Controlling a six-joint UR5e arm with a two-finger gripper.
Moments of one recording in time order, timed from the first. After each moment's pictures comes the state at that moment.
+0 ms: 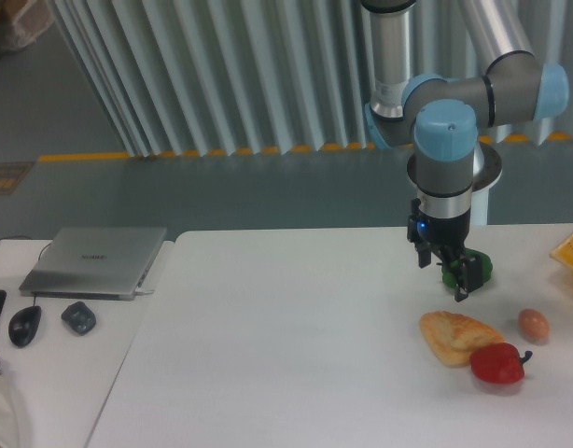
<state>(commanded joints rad) 2.29 -1.77 -1.60 -1.30 1.54 1.10</state>
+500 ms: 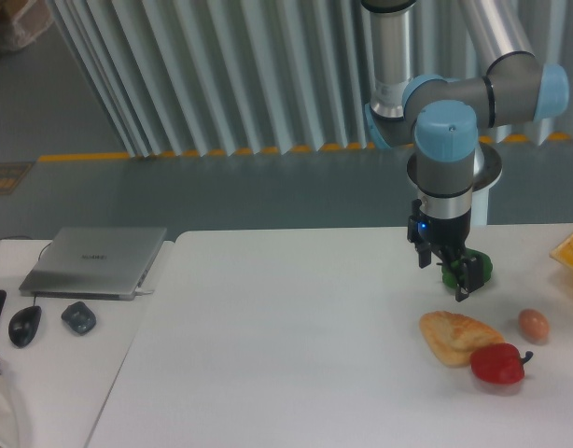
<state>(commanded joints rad) 2.31 -1.76 -1.62 -1.29 1.53 1.08</state>
